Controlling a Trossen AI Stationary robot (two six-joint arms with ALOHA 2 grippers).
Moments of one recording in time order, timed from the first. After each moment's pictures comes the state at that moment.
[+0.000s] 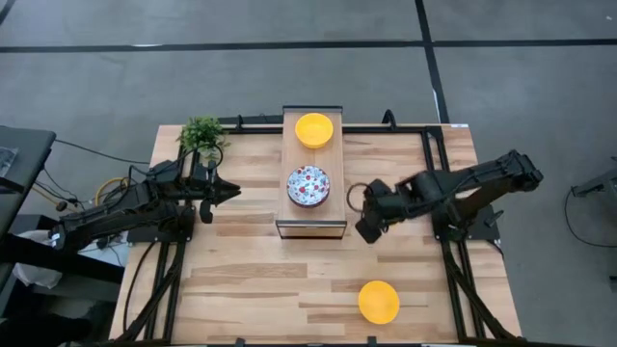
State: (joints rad) left arm 0.37 0.26 0.24 -0.09 0.35 -0.15; right arm 0.27 1.43 1.41 -1.25 0.17 1.04
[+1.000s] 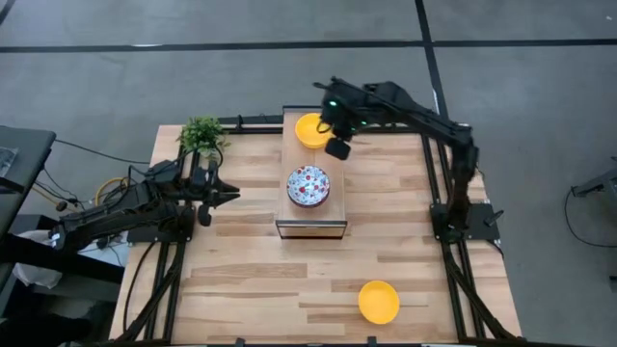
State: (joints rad) left arm 0.37 0.26 0.24 -0.07 0.41 -0.03; right arm -0.35 1.90 2.19 -1.39 0.16 -0.11
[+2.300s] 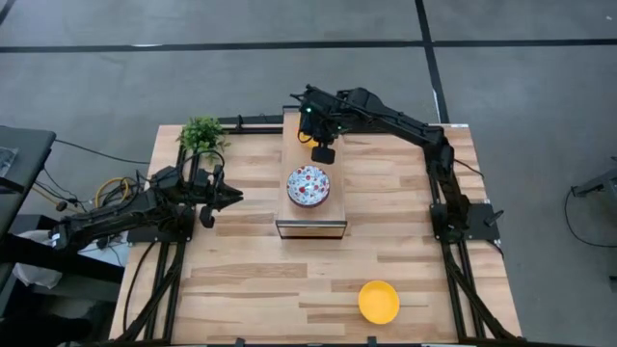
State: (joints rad) left arm 0.37 0.26 0.08 0.20 0.44 -0.17; right arm -0.33 2.10 2.35 -1.36 0.15 -0.34
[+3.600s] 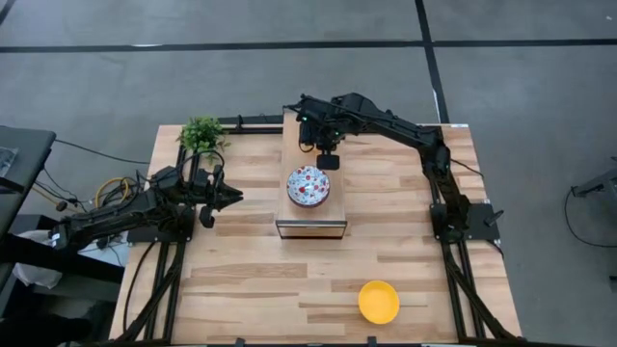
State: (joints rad) left arm 0.37 0.26 0.08 0.21 0.44 -0.16; right arm -0.31 2.13 2.35 -1.44 0.15 -0.43
